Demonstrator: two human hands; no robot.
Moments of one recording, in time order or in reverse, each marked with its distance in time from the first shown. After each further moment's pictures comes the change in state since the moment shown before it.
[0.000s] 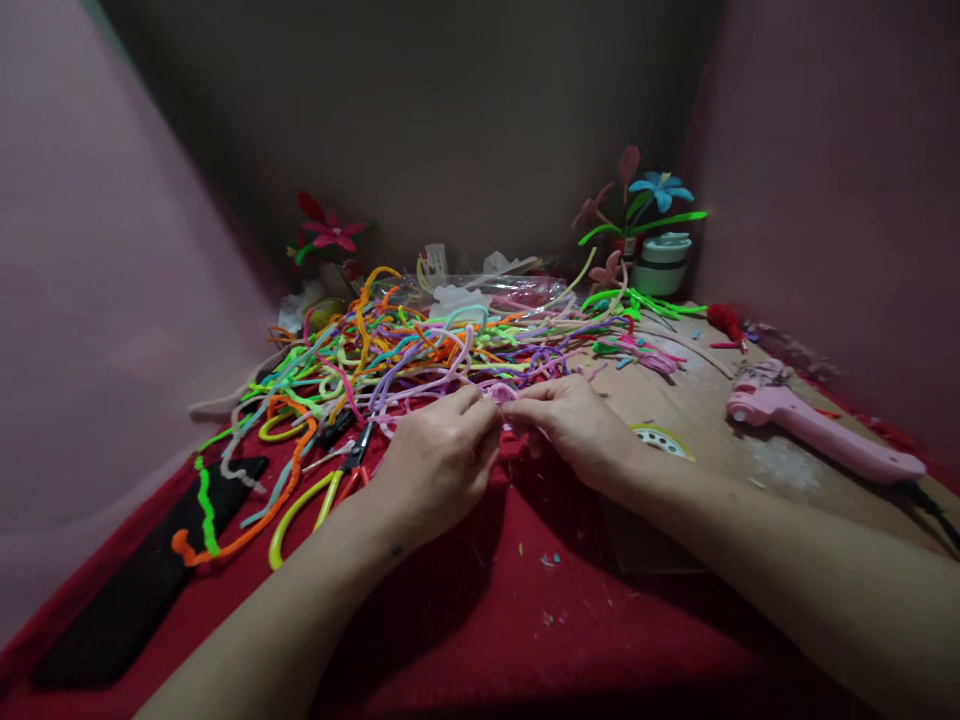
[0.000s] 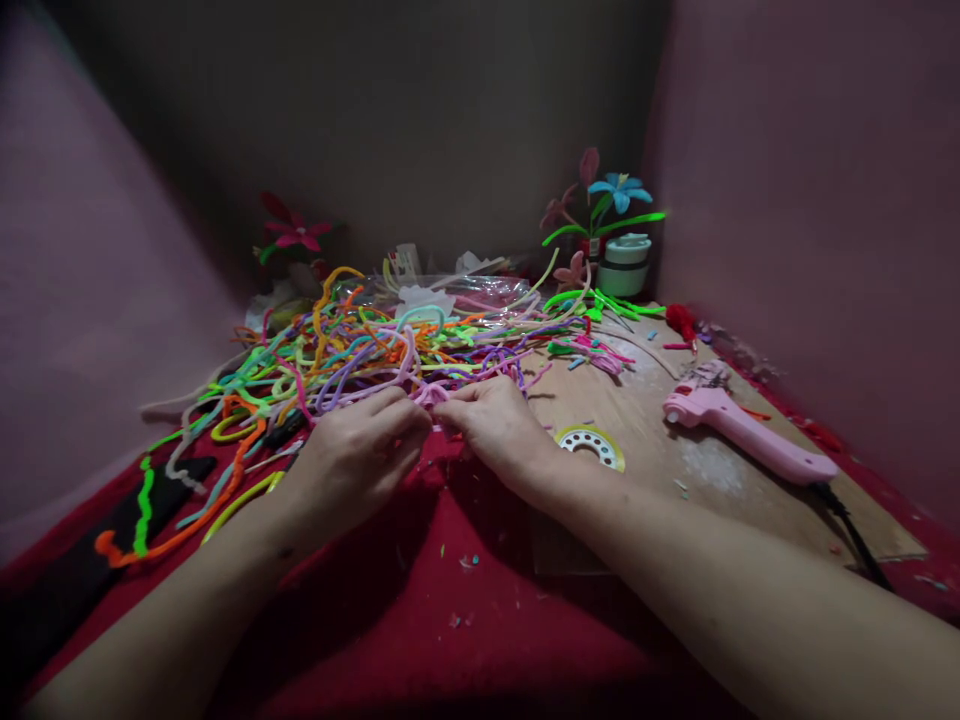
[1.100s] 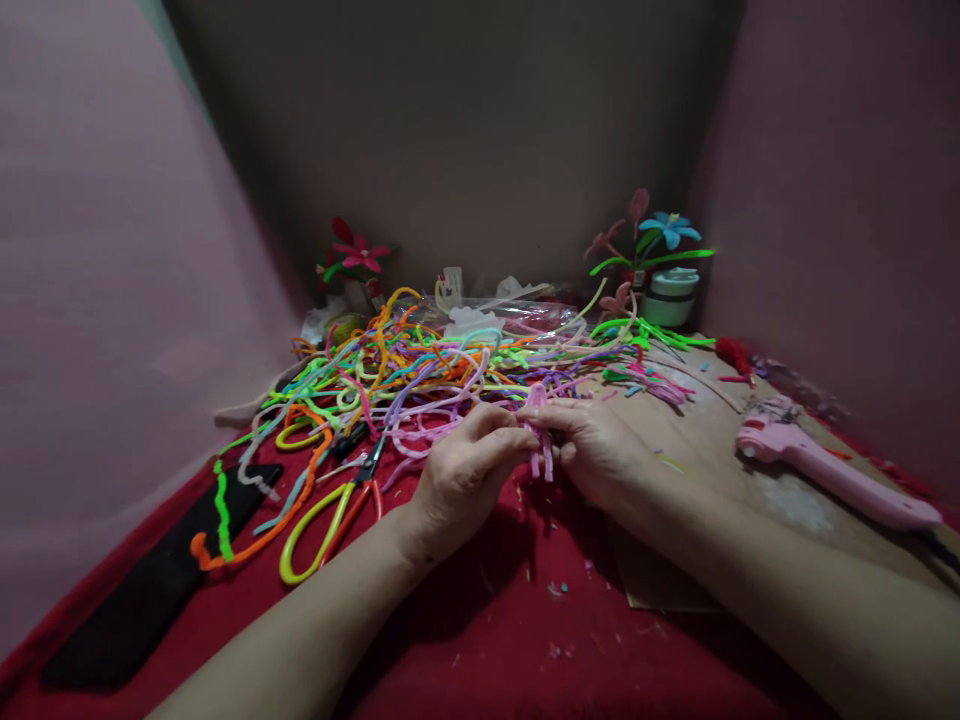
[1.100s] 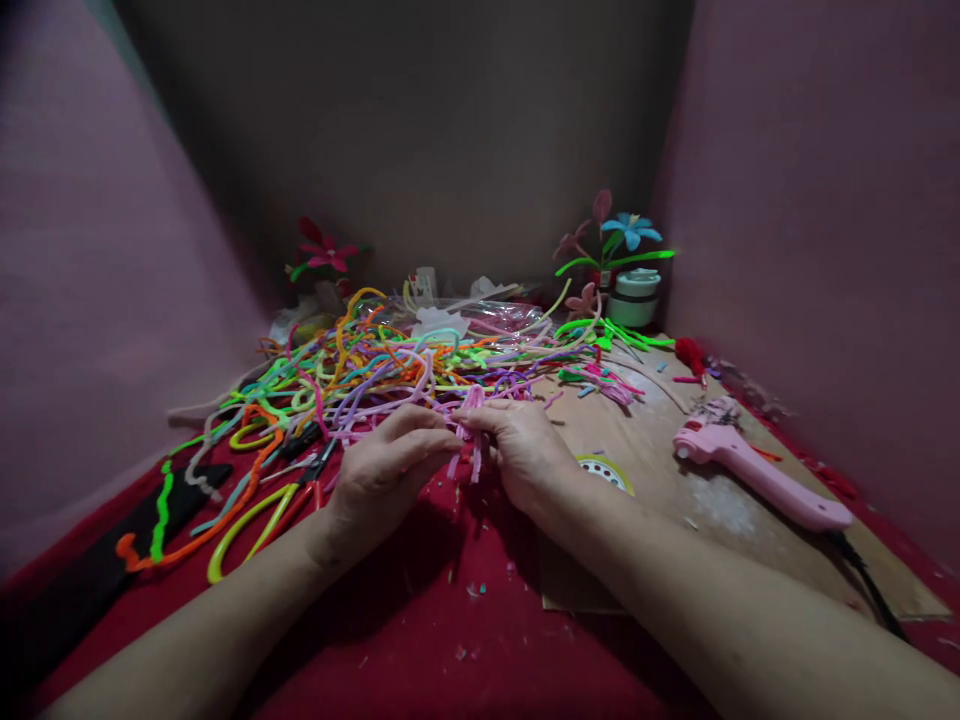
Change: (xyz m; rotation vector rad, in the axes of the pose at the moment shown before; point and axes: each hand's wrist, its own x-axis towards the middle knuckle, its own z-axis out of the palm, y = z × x) left_hand -0.002 -0.005 0.027 -0.431 0.402 0.094; right_hand 0.010 0.005 0.002 0.668 0.028 0.120
